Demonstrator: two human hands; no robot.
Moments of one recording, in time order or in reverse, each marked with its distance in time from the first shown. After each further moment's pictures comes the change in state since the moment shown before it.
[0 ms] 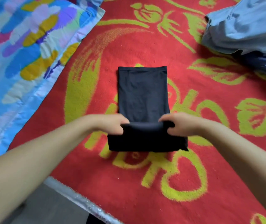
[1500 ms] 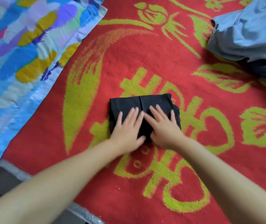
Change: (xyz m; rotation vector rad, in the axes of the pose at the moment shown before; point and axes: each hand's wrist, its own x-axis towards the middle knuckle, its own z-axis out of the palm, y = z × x) left_hand 0.059 -0.008 0.066 0.410 0.565 -0.095; right_hand 0.056 -0.020 0.053 -0.204 0.290 0.053
